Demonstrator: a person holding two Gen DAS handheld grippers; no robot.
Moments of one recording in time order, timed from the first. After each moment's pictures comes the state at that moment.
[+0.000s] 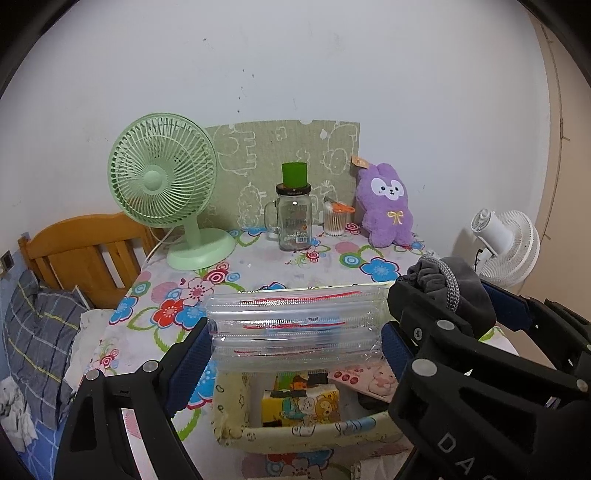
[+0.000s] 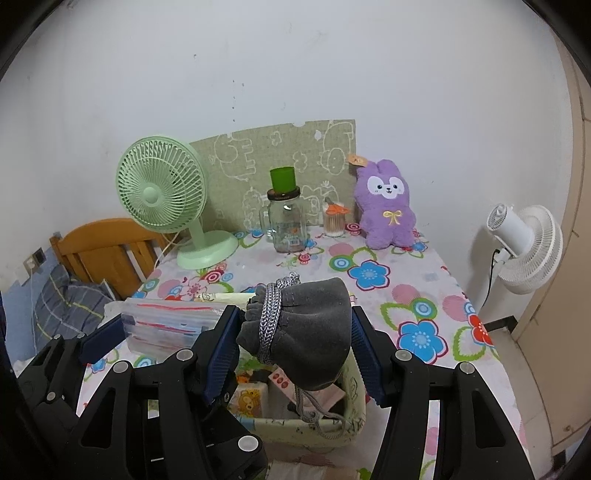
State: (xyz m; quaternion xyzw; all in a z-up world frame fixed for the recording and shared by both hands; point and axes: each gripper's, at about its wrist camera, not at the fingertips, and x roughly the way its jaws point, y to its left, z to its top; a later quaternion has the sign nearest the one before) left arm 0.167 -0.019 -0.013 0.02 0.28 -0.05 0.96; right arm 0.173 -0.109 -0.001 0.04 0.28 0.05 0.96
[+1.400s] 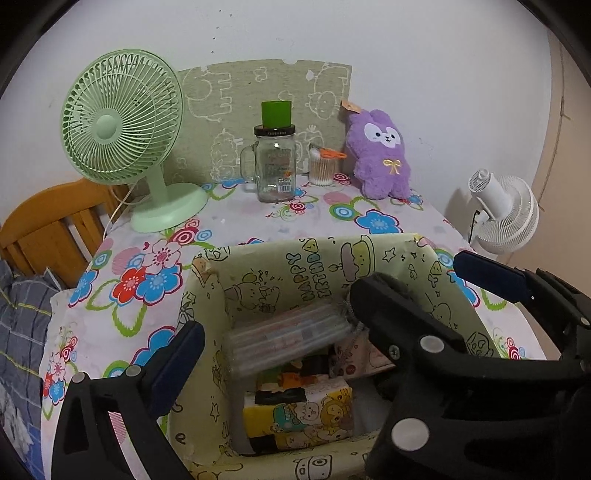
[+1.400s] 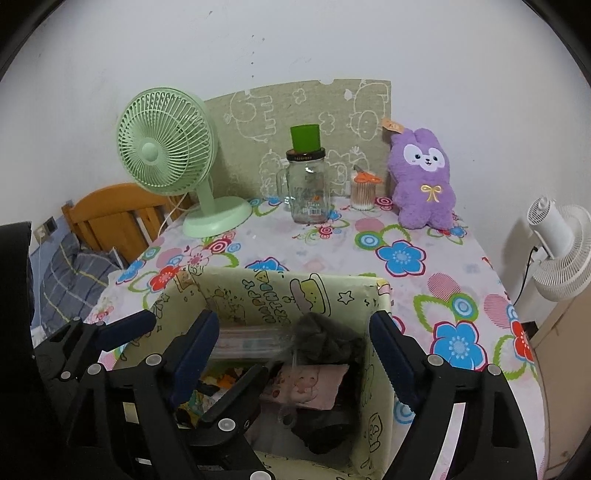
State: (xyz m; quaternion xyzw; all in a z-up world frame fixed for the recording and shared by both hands) left arm 0.217 -0.018 -0.061 0.03 0.37 -0.09 0.93; right arm 0.226 -0.108 -0.046 0.02 0.33 0.11 0.94
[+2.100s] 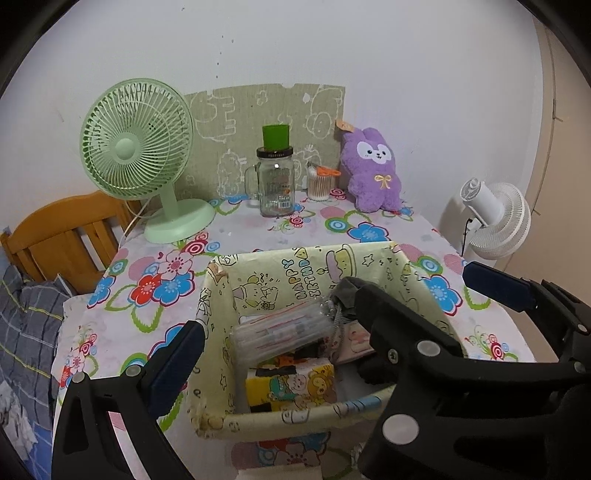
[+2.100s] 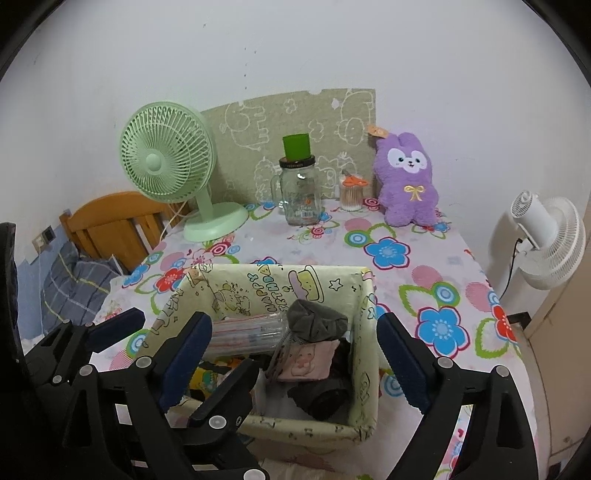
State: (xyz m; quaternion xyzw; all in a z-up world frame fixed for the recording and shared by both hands) left arm 0.177 -0.021 -0.035 0.03 0.34 -0.08 0.94; right arm 0.187 -0.114 -0.025 0.04 0.32 0.09 0.94
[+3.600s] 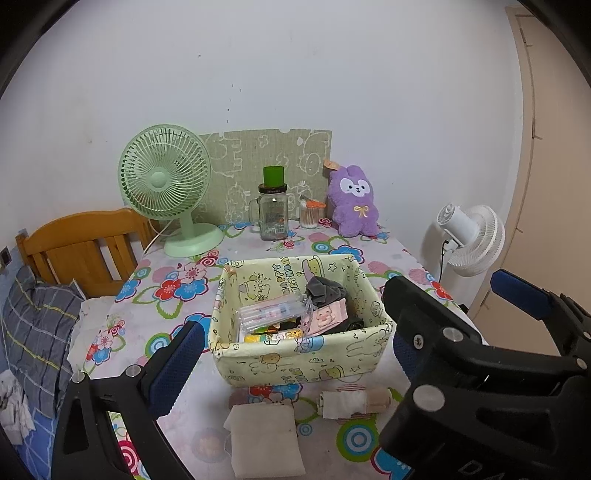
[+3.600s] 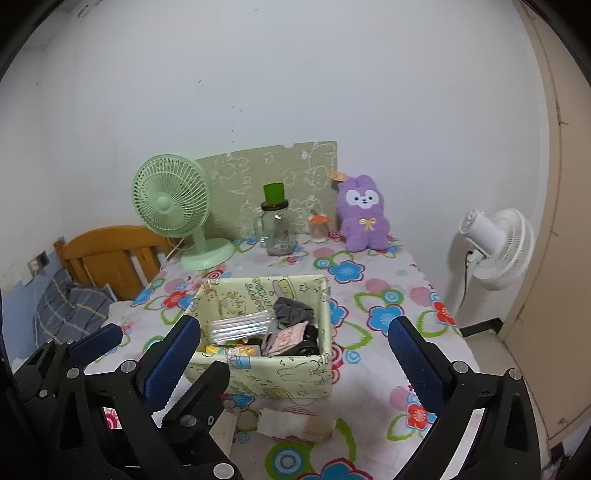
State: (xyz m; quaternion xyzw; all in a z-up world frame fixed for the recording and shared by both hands) left arm 0.073 -0.026 0.005 0.02 0.28 -0.08 0.96; right arm 0.071 -0.128 0.022 0.05 0.25 0.03 0.97
